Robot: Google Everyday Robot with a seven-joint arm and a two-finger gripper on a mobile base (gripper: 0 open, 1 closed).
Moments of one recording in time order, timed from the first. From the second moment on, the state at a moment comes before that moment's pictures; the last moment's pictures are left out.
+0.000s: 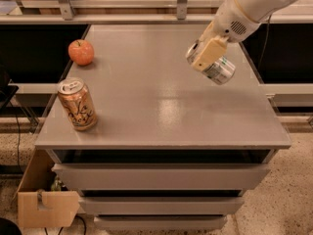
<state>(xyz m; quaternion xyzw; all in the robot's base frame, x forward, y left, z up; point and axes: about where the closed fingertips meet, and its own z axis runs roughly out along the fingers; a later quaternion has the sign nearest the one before) 0.609 -0.123 0.936 -0.59 0.75 0.11 0.27</state>
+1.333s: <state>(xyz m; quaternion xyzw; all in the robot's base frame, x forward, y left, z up) 0.584 -0.095 0.970 -0.46 0.66 0.37 0.47</state>
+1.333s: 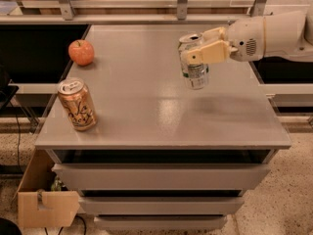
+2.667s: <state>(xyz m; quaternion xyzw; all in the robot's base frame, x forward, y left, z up) 0.570 -0.090 0.928 -0.38 0.64 0.40 0.54</state>
